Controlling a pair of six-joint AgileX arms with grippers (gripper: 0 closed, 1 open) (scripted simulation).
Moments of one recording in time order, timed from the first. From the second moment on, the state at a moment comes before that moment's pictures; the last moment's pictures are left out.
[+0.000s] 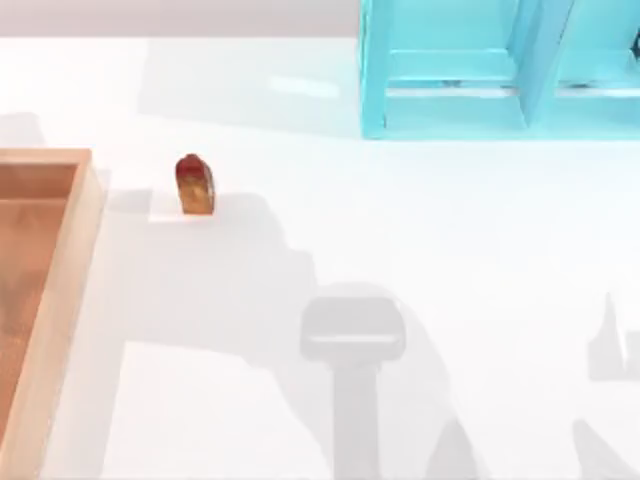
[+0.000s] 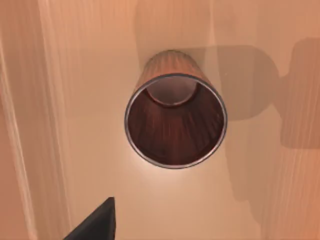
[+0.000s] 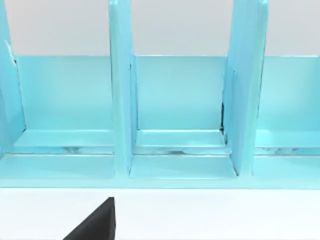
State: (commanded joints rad) left arm 0.21 1.93 1.72 -1.37 0.00 0.25; right arm 0.00 0.00 0.00 0.00 0.00 0.00
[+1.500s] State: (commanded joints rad) left arm 0.22 1.98 1.40 -0.99 0.00 0.26; right arm 0.00 0.00 0.00 0.00 0.00 0.00
